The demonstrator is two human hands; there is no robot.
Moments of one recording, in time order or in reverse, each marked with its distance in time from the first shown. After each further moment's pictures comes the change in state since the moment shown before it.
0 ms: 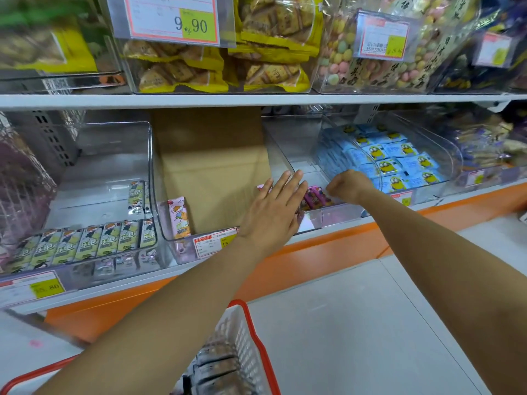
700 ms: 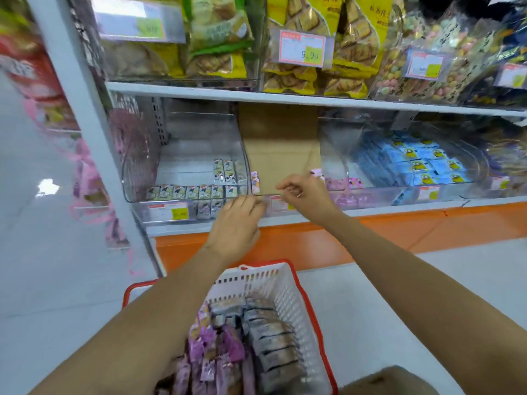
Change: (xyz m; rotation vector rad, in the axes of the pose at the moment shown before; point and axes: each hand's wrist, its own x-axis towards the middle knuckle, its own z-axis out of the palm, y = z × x) left_hand -0.200 -0.068 -0.085 -0.004 -0.031 -0.167; right_hand -0.182 -0.168 0.063 0.485 0.081 -0.591
